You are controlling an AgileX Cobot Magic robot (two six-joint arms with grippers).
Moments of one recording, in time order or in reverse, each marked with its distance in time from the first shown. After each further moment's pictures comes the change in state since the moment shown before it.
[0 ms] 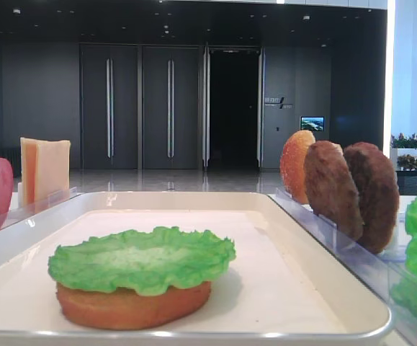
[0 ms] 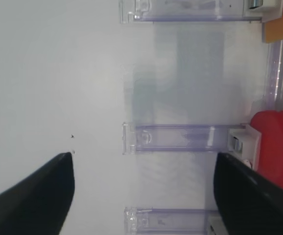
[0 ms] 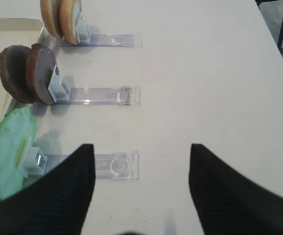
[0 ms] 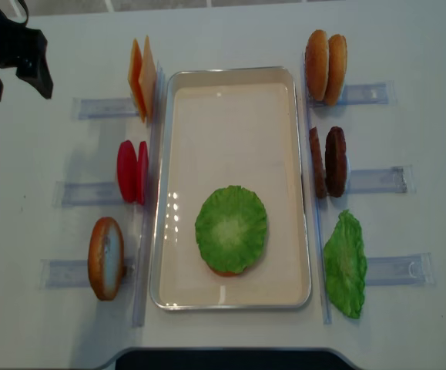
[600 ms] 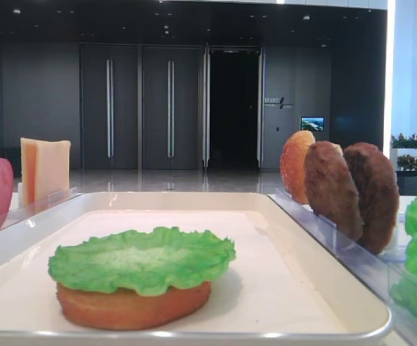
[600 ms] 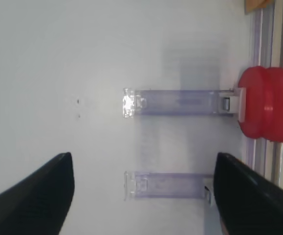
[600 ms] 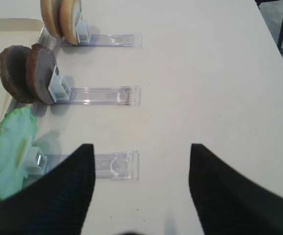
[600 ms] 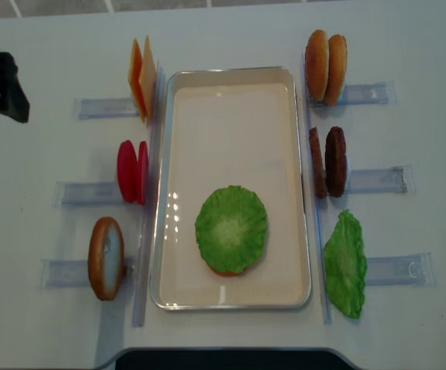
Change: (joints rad) left arm 0.000 -0.275 0.182 0.000 -0.002 -0.004; right arm 0.000 0.000 0.000 0.000 0.000 0.000
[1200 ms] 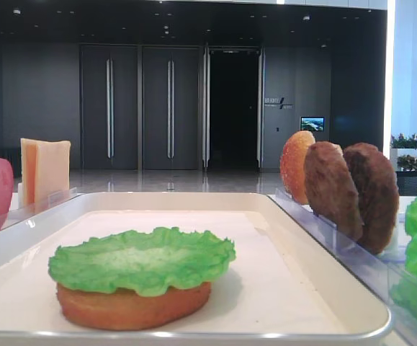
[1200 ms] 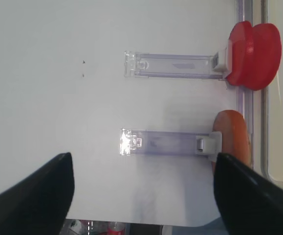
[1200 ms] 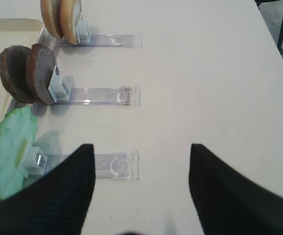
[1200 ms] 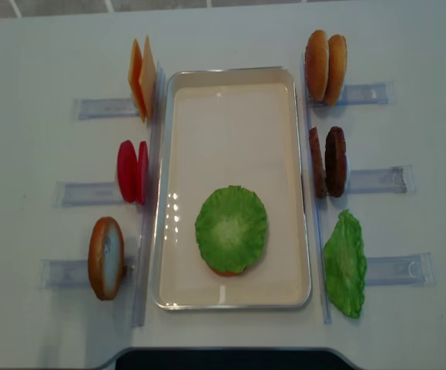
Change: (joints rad) left arm 0.000 -0.516 0.328 0.000 -0.010 -0.041; right arm 0.000 0.000 0.000 0.000 0.000 0.000
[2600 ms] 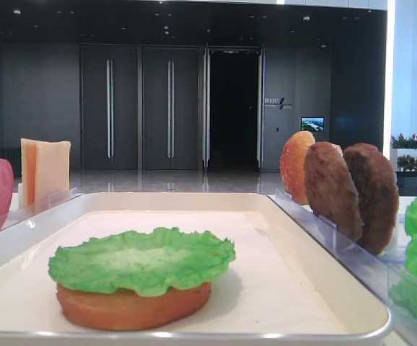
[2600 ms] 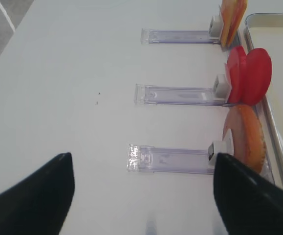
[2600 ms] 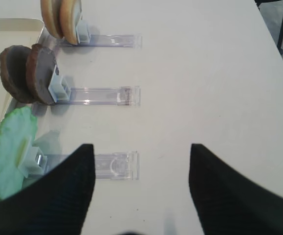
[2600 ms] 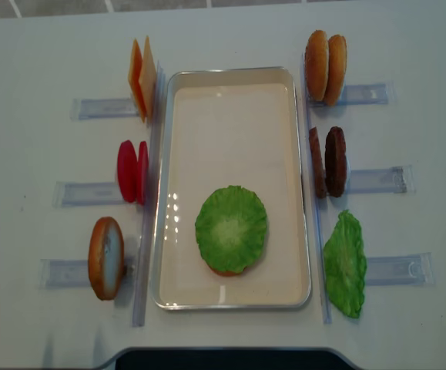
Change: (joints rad) left arm 0.000 -0.877 0.459 0.027 -0.100 -0.004; right arm 0.000 0.000 0.000 0.000 0.000 -0.001
